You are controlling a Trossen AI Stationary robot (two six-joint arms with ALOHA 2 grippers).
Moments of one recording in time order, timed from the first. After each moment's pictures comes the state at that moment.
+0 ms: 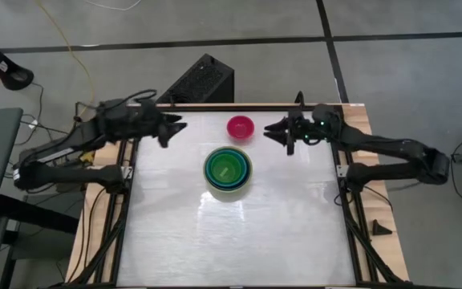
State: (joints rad) left arm 0.36 0.82 0.97 -0.32 -0.04 -0.47; right arm -0.49 1.00 0.63 0.27 -0.38 0.35
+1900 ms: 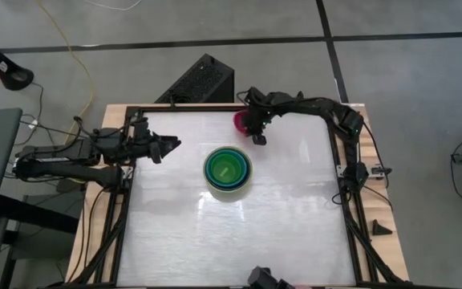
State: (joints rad) left arm 0.04 0.63 0.73 -0.21 -0.35 -0.79; right arm -0.62 2.02 1.44 -0.63 -0.39 -0.68
